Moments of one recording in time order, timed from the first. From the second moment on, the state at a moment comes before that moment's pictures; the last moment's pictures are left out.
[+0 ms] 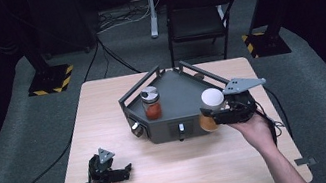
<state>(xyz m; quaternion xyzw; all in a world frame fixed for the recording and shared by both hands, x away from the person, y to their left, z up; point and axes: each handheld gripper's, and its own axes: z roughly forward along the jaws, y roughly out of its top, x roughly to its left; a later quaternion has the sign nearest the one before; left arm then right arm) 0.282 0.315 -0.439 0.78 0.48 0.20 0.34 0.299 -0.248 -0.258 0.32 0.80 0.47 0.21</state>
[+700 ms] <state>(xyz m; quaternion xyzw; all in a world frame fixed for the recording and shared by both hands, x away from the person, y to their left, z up) 0.282 0.315 -0.439 0.78 0.48 0.20 0.34 0.324 -0.233 -0.234 0.33 0.79 0.46 0.23</state>
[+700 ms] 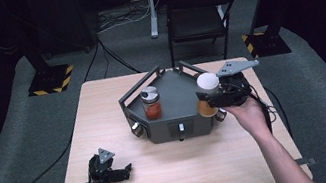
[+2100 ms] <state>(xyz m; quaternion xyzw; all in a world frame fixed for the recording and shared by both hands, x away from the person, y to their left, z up) 0.282 0.315 -0.439 0.78 0.48 0.20 0.34 0.388 -0.196 -0.258 0.38 0.79 0.43 0.23</state>
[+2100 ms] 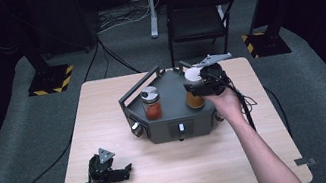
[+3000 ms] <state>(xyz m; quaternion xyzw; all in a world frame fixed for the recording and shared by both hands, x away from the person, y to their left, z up) 0.282 0.315 -0.439 0.78 0.48 0.20 0.34 0.388 -0.208 -0.258 0.40 0.78 0.43 0.22</state>
